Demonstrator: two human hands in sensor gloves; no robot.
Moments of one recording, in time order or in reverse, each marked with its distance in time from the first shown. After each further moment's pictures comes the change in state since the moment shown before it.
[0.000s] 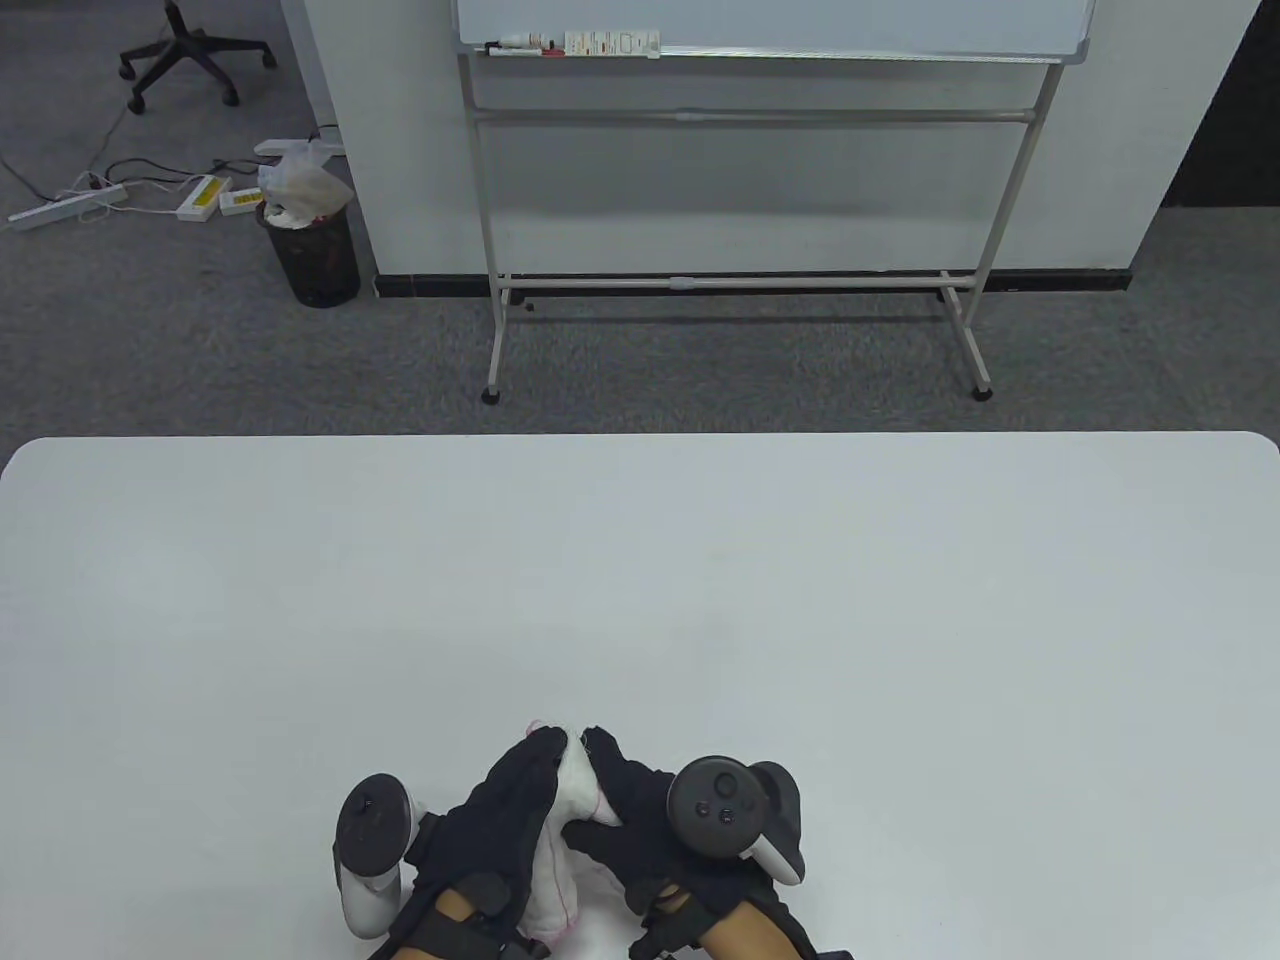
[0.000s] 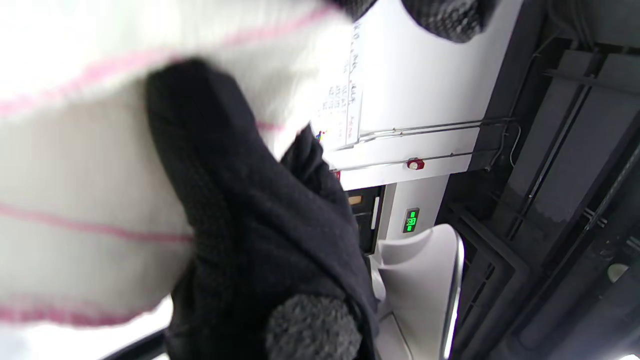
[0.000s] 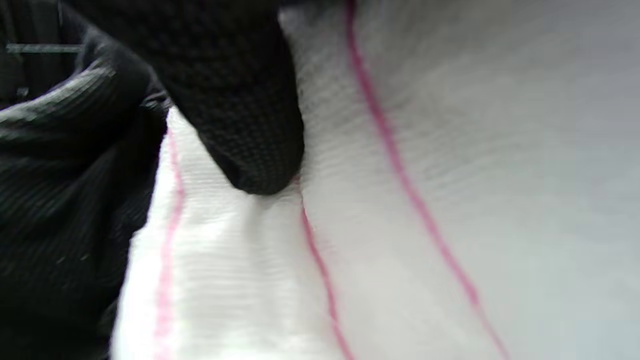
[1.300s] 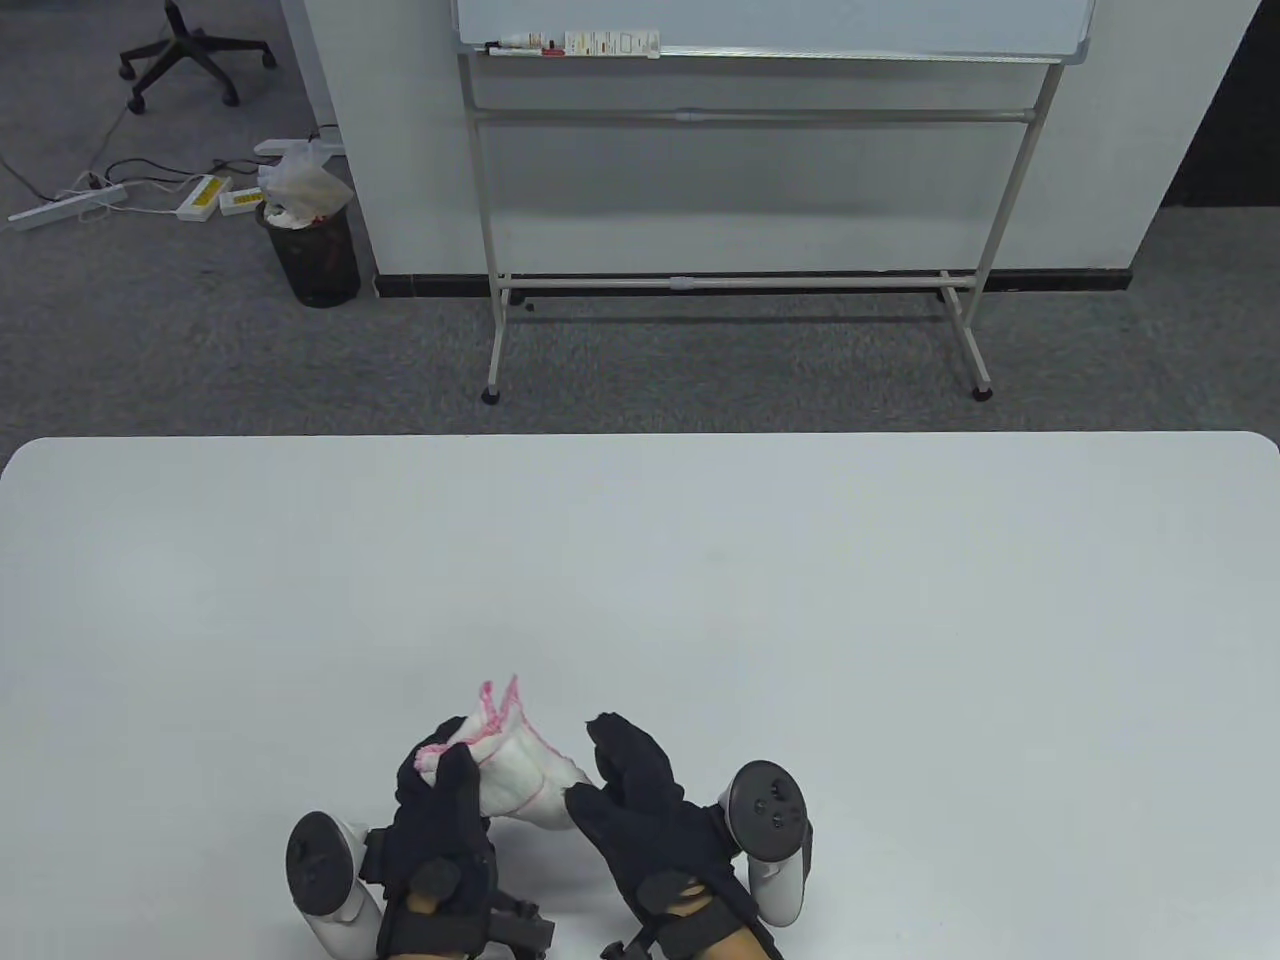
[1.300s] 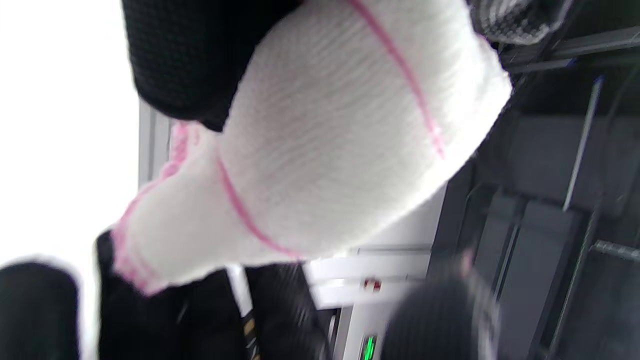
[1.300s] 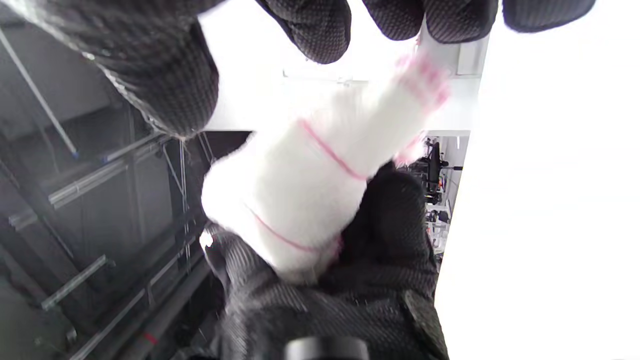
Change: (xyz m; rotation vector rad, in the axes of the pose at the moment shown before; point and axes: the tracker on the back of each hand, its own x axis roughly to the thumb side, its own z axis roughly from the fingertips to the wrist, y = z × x) left_hand 0.000 0.028 0.018 0.435 -0.099 0.181; right_hand 0.004 0.006 0.018 -0.034 0.121 -0.754
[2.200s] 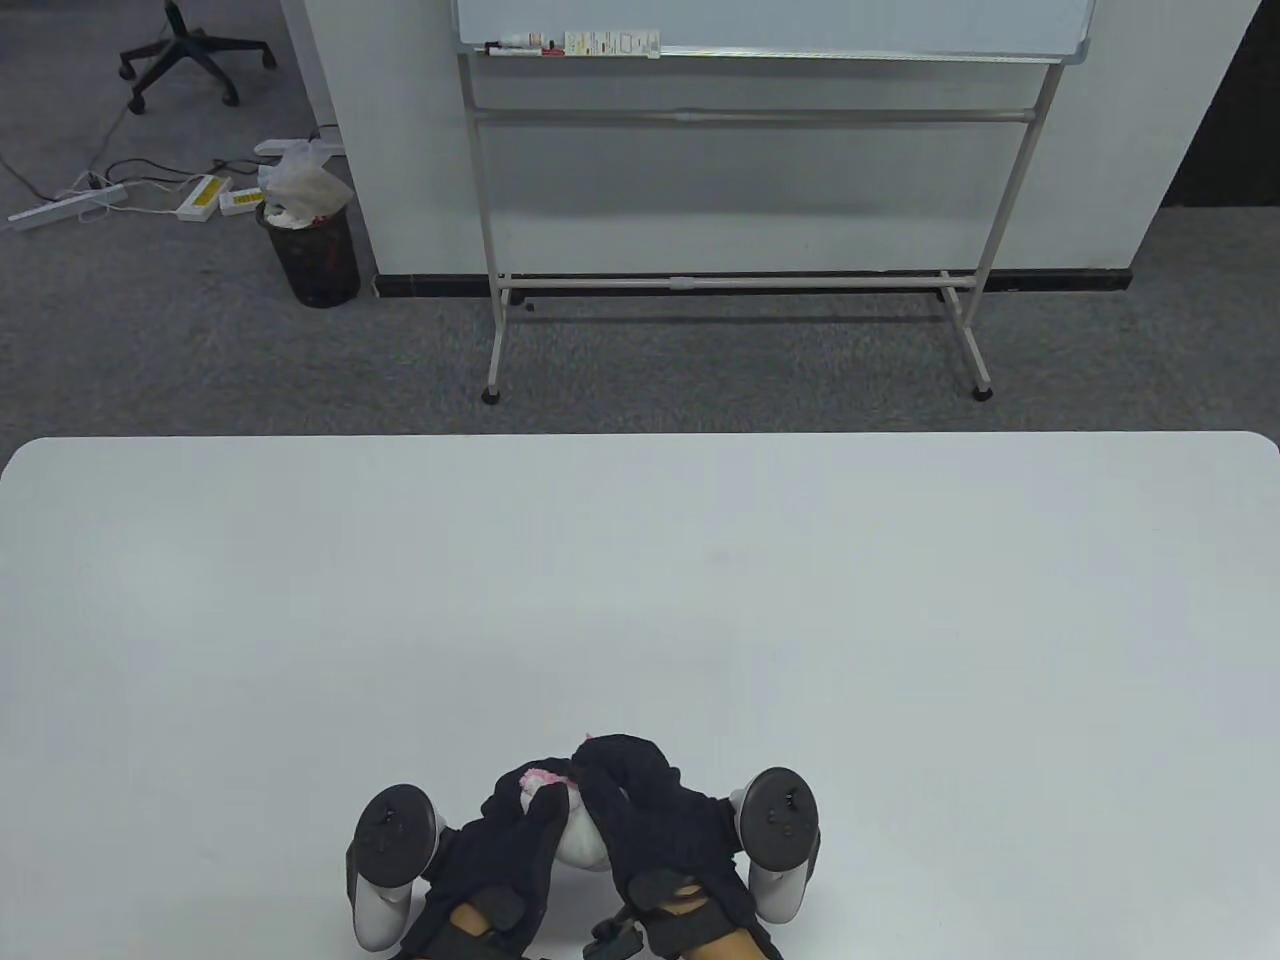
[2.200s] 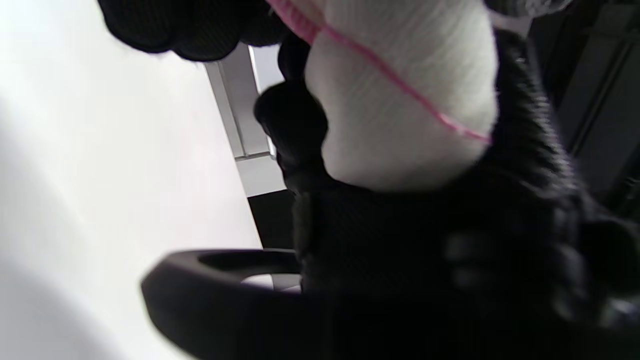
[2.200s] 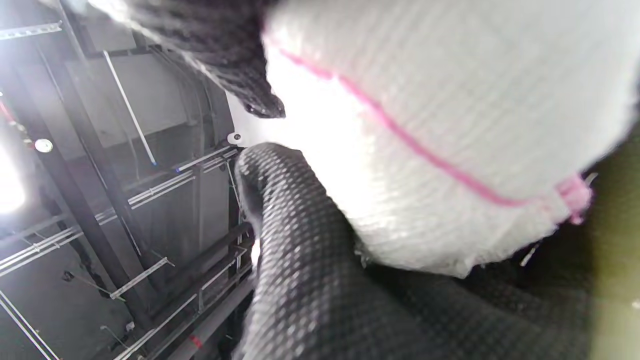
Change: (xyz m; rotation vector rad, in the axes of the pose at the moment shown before) left_hand -0.013 -0.047 0.009 -0.500 0.141 -0.226; right_hand 0.013 -0.003 -0.004 -0.110 -0.180 0.042
